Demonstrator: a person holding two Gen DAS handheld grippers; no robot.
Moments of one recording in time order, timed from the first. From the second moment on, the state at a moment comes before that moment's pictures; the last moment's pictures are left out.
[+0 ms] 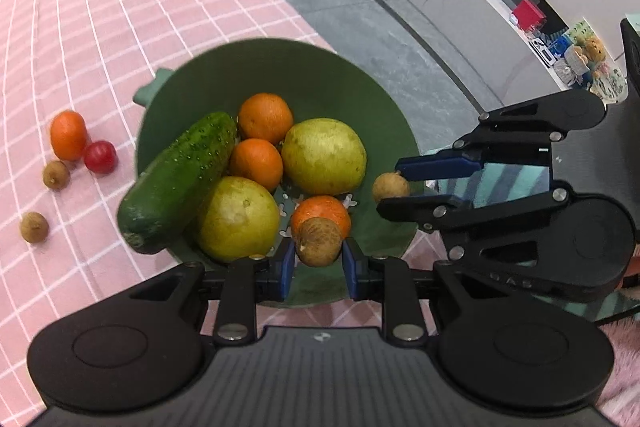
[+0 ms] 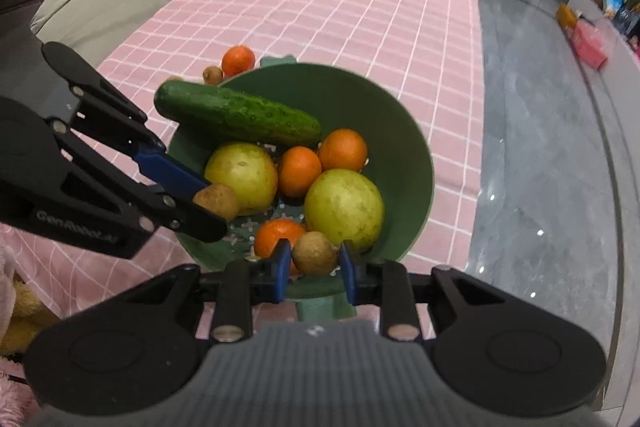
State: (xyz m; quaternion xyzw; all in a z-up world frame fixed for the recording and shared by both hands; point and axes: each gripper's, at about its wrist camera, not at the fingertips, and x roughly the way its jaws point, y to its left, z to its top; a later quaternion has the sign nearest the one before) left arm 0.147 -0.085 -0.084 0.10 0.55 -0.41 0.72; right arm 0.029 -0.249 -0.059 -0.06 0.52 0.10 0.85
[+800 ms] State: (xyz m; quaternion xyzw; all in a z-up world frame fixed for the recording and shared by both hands) left arm 0.155 -0.108 -0.110 0.13 0.59 -0.37 0.70; right arm 0.061 -0.250 -0.091 -0.07 0.58 0.11 0.80
